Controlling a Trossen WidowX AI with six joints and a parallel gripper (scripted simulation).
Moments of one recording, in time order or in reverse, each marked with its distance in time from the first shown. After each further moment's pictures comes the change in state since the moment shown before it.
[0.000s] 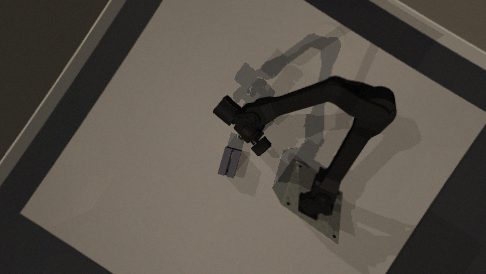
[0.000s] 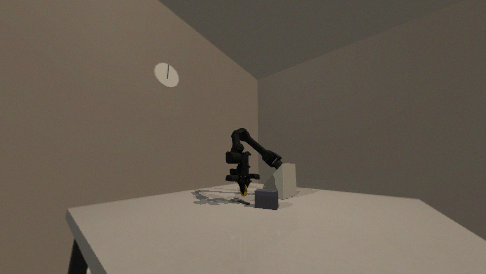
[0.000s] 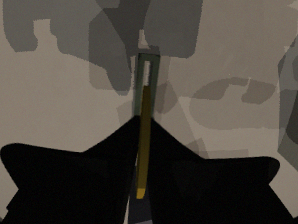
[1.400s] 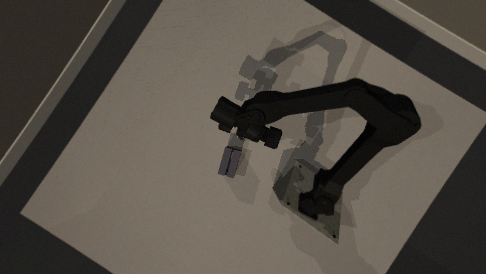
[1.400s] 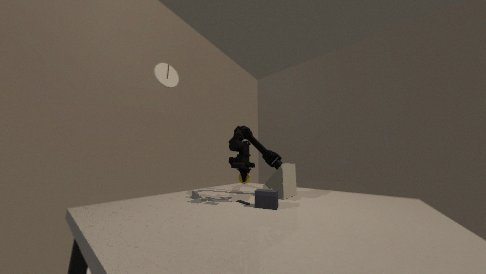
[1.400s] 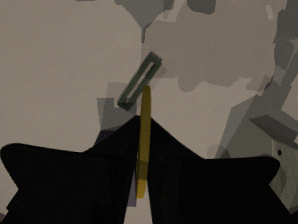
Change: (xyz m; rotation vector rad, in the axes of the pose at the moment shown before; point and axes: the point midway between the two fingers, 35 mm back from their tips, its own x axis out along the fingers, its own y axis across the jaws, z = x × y) arm -0.062 -0.008 0.005 -0.510 -0.001 0.004
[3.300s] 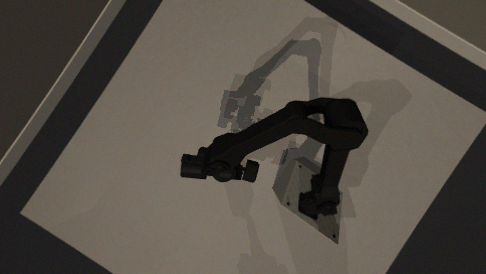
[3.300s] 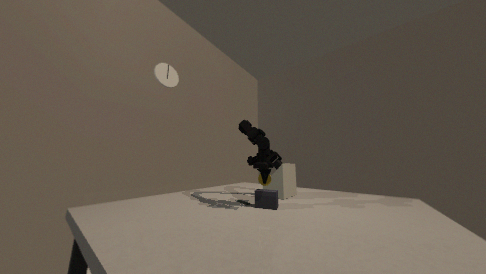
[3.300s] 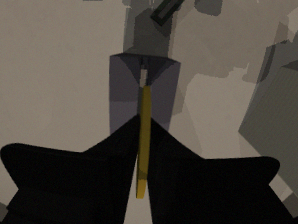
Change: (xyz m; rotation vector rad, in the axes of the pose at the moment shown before) arm -0.001 0.030 -0.123 -0.071 0.003 0.003
